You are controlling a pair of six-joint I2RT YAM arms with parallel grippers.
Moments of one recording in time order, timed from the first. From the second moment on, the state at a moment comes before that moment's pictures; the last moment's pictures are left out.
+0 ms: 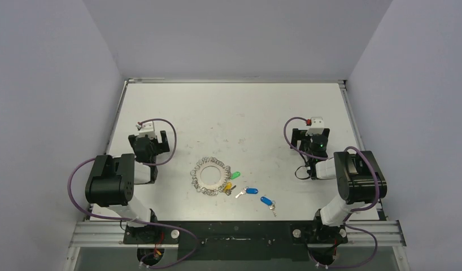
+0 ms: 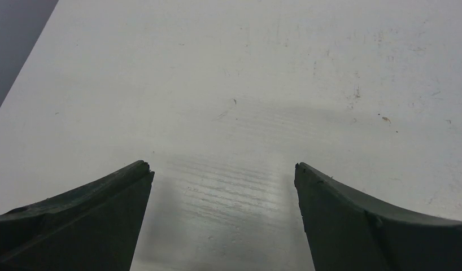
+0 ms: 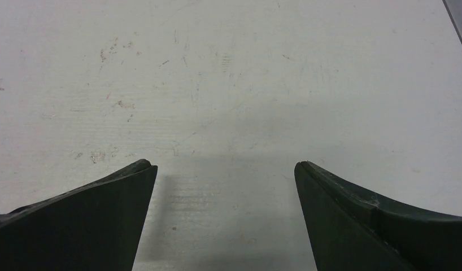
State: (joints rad) left arm 0.04 1.63 0.36 0.93 -0.16 -0.03; right arm 0.04 1.64 0.40 0.89 0.09 -0.04
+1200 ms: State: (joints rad) left arm -0.01 0.93 0.68 -0.43 0.09 -0.58; right arm -0.04 0.97 0.54 -0.17 -0.04 0.52
